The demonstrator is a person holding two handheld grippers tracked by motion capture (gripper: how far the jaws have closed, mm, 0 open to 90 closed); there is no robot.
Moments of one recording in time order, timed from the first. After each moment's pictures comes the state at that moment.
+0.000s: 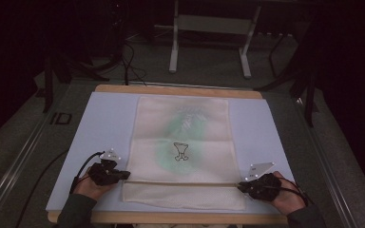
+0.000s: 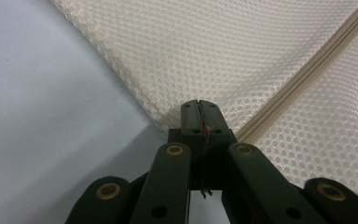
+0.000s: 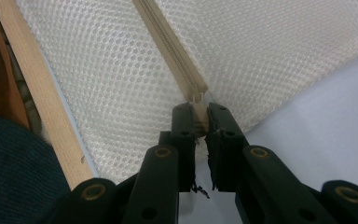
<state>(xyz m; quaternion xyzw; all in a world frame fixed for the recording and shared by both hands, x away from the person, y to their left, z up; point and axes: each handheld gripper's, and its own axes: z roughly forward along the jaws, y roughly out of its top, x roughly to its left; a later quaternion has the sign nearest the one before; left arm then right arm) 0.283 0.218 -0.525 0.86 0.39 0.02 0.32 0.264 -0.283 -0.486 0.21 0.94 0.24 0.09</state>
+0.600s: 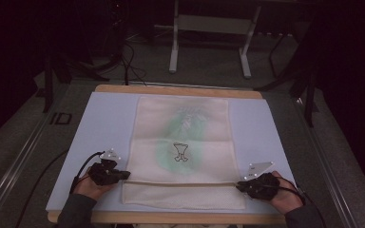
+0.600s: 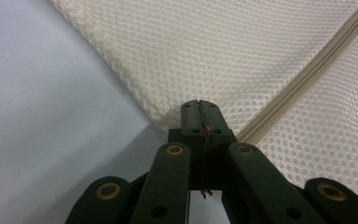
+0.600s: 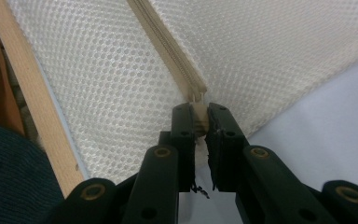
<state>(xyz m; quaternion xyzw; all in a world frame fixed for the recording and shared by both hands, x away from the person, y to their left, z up) 0.284 0.219 -0.525 0.86 0.39 0.02 0.32 0.269 -0.283 -0.492 0.21 0.94 0.25 0.08</state>
